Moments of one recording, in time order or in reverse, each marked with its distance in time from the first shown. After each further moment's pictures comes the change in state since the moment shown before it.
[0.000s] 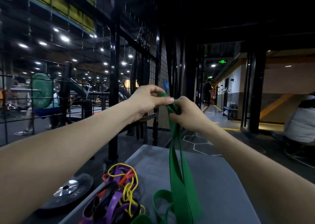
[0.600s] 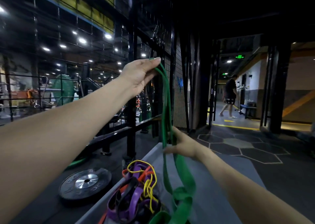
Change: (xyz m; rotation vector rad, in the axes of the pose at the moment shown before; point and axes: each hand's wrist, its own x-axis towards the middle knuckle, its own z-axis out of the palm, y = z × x) left_hand 0.003 0.031 -0.074 -0.501 0.249 0.099; right_hand -0.014 0.011 0.106 0.617 -0.377 0.244
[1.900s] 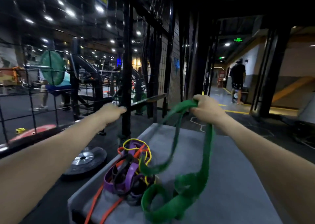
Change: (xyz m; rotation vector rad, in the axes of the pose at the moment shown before) left_hand -0.046 -0.115 -0.124 0.964 0.147 -0.385; right_hand -0.021 -0.024 -0.052 -0.688 0.399 0.058
